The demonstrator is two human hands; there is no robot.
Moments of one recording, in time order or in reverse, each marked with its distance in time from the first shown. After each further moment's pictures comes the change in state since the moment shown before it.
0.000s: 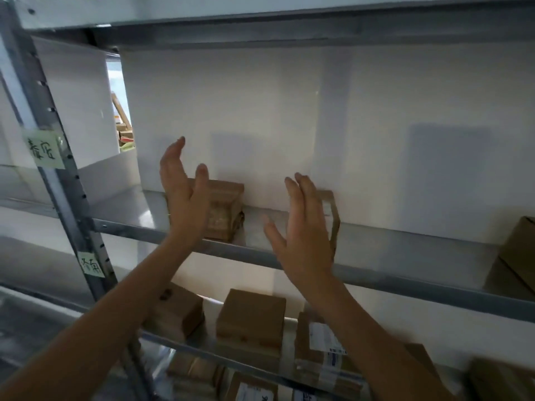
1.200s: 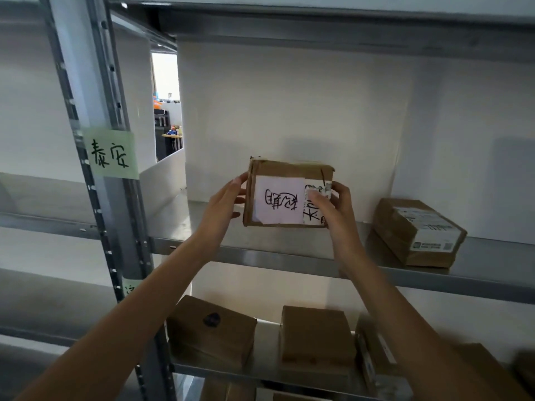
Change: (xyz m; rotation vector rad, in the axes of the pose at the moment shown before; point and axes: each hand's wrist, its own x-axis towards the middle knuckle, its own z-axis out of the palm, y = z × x) left_hand 0.085 -0.151 -0.099 -0.516 -0.582 -0.509; right_hand 0.058 -0.087 0.147 0.778 -0.003 0.648
